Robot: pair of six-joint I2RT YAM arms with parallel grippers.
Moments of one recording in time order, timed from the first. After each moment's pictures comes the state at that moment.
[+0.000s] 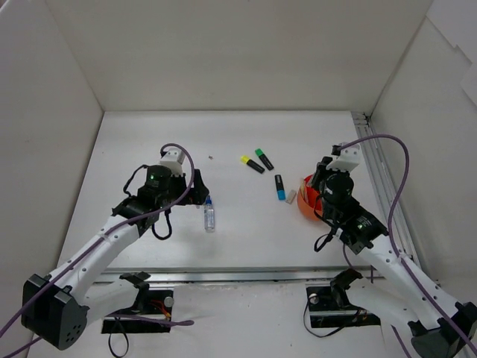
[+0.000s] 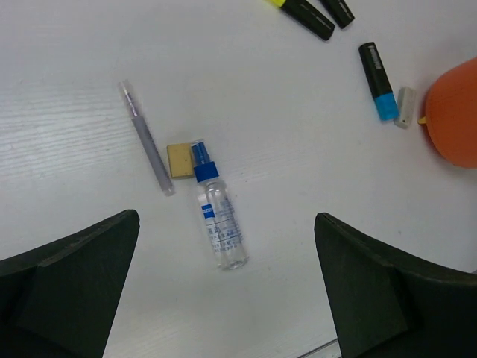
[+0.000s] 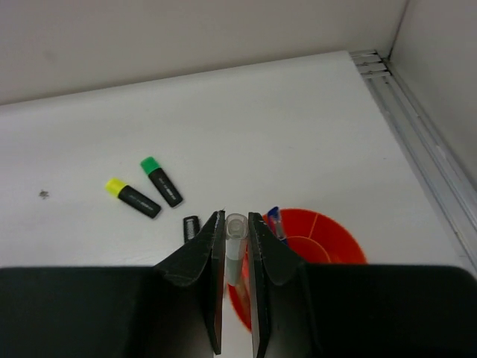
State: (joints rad) left arm -0.48 1.05 0.82 -0.30 0.04 -0.37; right arm 0.58 0.83 0.75 -0.11 0.66 0.24
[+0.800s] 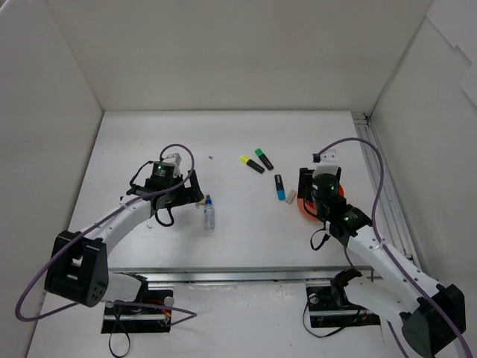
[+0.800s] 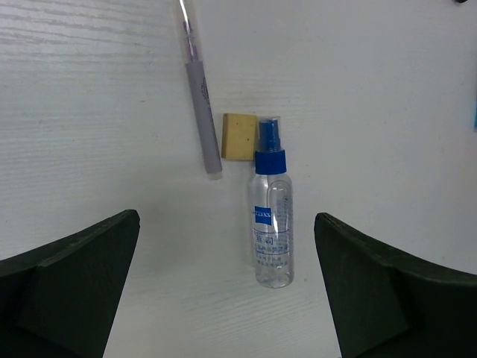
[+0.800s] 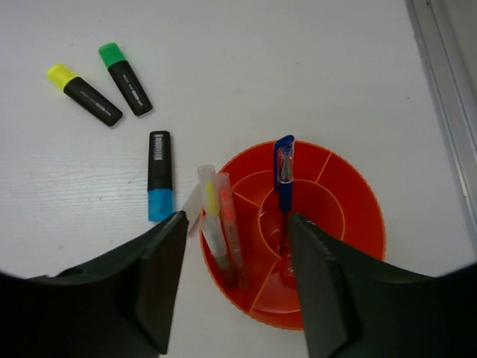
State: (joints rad) left arm -0.32 1.32 0.81 -0.31 0.12 -0.48; right arm 0.48 0.94 0.64 -0.15 0.49 0.17
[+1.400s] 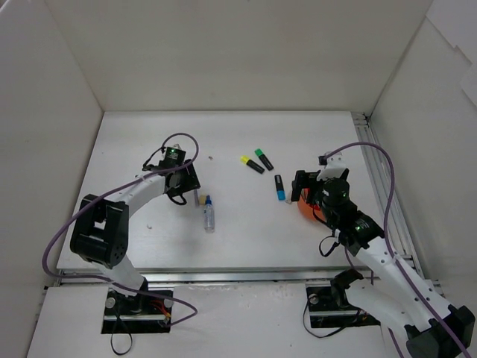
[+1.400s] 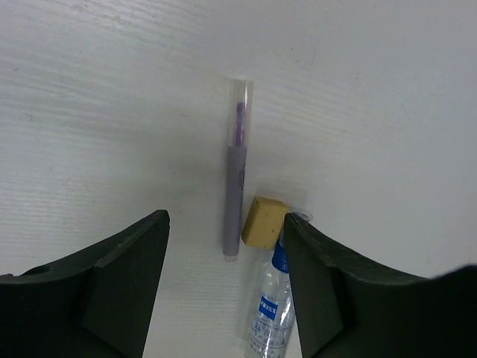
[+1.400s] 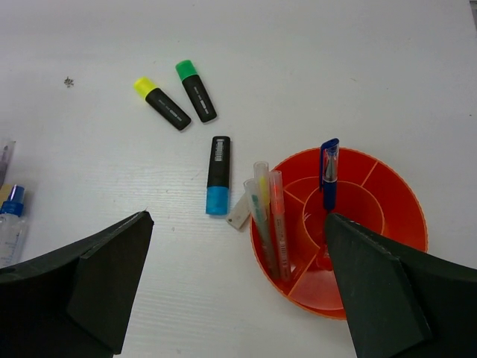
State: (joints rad) left arm -0.31 1.63 1.05 -0.38 -0.02 -0.61; right arm 0.48 0.80 0.65 -0.20 0.32 0.22
